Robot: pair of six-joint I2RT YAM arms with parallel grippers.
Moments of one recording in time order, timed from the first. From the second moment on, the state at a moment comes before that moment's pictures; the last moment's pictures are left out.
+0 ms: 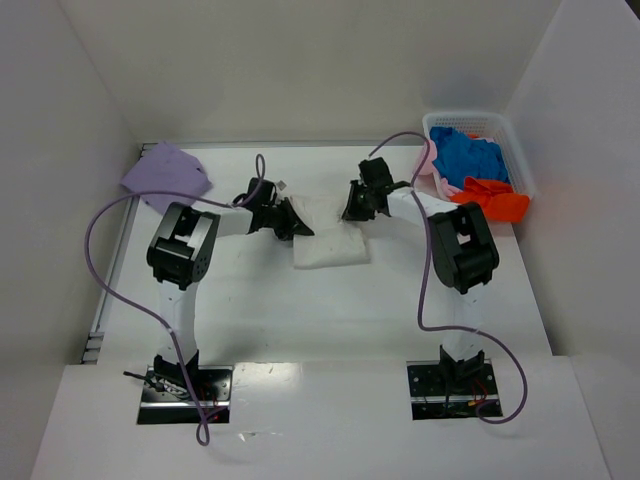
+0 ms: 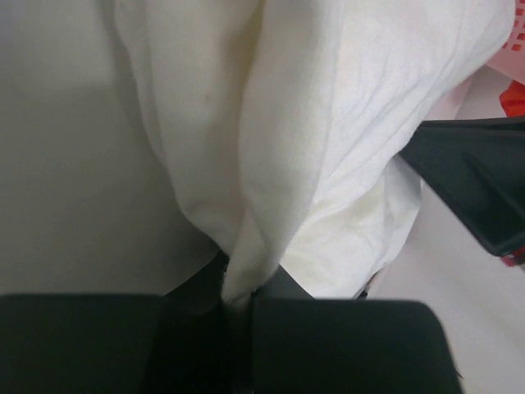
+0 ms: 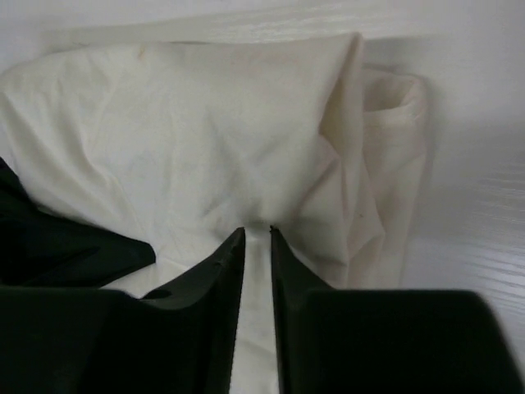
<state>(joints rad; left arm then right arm) -0.30 2.13 1.27 0.04 0.59 -0.88 0.37 2.03 1.40 -0.25 -0.14 0.54</state>
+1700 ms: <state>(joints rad) 0.27 2.79 3.08 -1.00 0.34 -0.60 0.27 1.26 0.96 -0.35 -0.21 0.60</state>
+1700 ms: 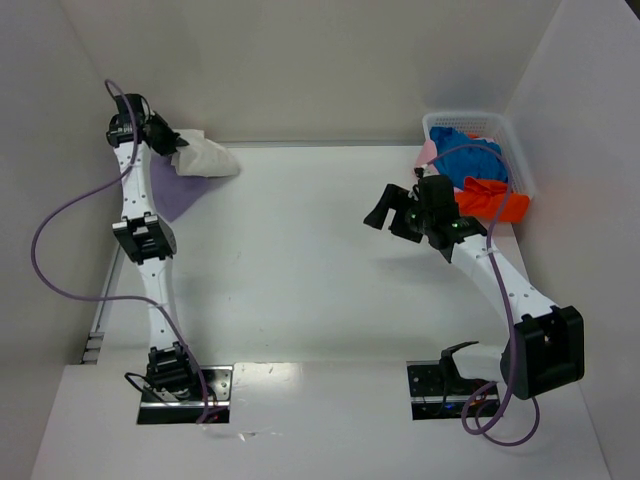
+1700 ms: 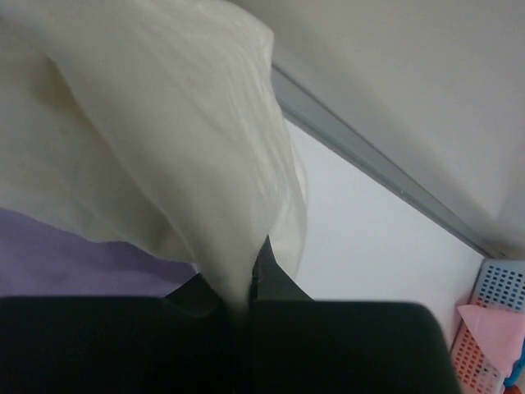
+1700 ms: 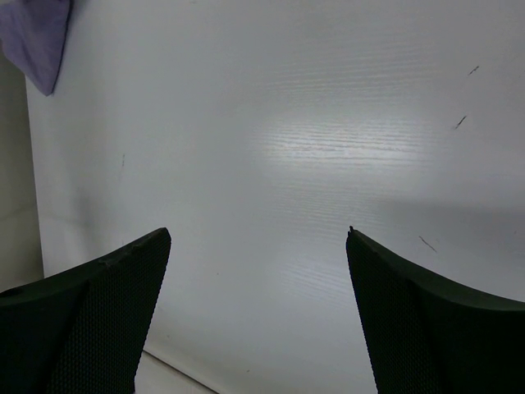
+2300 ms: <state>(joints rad) 0.40 2.64 3.03 -1.10 0.32 -0.56 0.27 1.26 0.94 -0.35 -0.23 0.59</state>
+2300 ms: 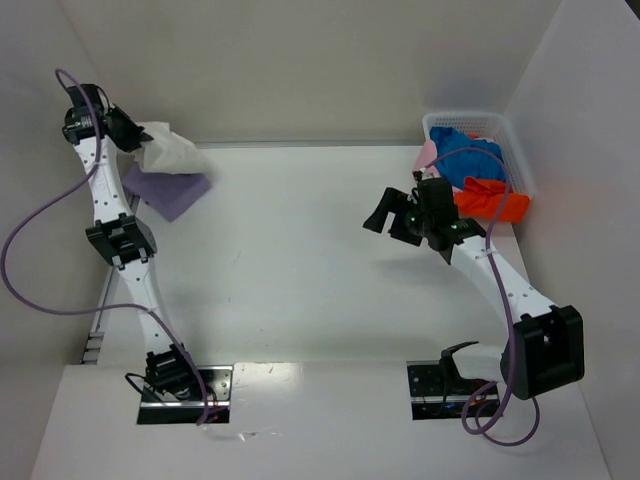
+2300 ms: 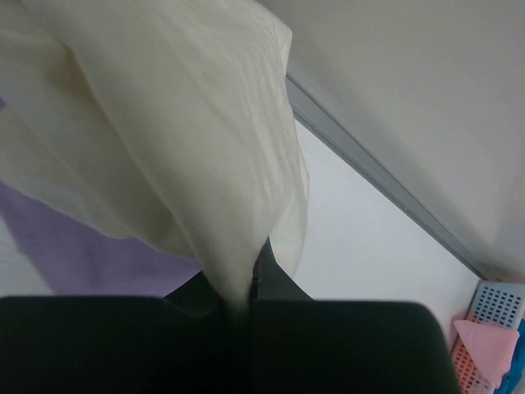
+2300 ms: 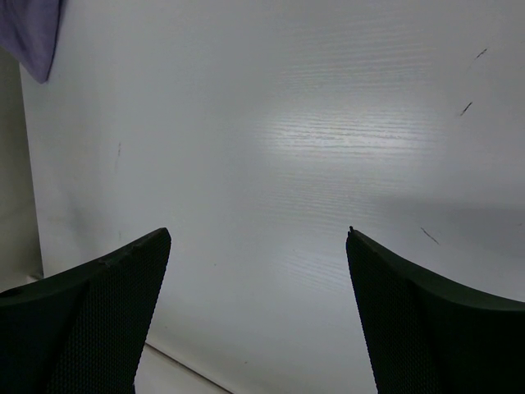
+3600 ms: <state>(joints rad) 0.45 2.19 1.71 -0.47 0.43 -0.56 0.27 1.26 0.92 -0.35 -0.25 0.55</state>
